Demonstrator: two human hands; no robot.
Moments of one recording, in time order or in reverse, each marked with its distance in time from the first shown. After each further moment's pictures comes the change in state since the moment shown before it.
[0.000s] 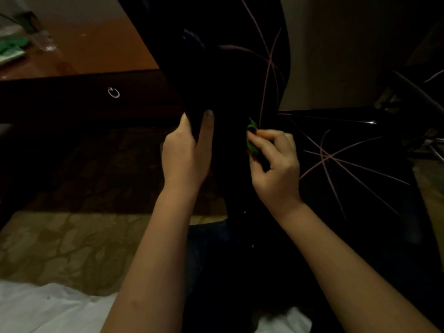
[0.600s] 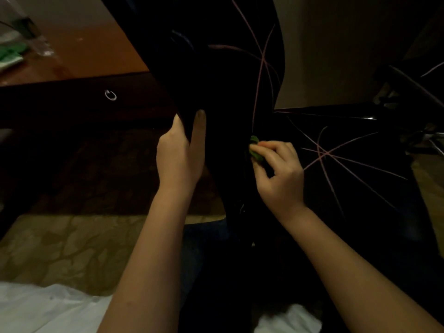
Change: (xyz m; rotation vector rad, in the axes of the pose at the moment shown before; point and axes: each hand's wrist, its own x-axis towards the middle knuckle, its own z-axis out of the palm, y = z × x) left_hand -0.003 0.005 -0.001 -0.007 -0.019 -0.024; right_hand -0.015 0.011 -0.016 -0.026 -0.049 0.078
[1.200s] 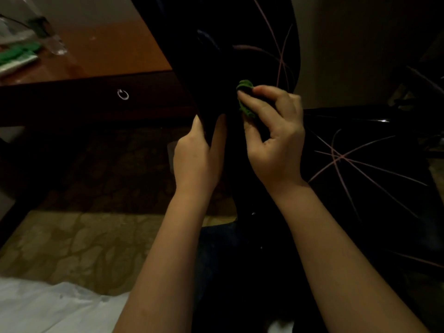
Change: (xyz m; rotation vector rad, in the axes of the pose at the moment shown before) left_hand 0.001 -0.003 0.001 0.012 0.028 0.012; right_hand 0.062 -0.056 0.023 0.089 0.138 -0.139
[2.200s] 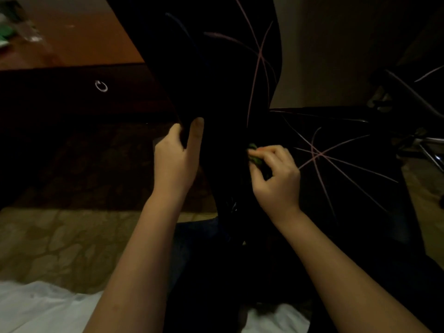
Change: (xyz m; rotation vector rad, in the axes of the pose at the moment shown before) left_hand -0.015 -0.001 0.004 -0.139 -0.128 -0.084; right_hand -0.073 0.053 -0.040 -0.062 -0.171 0.241
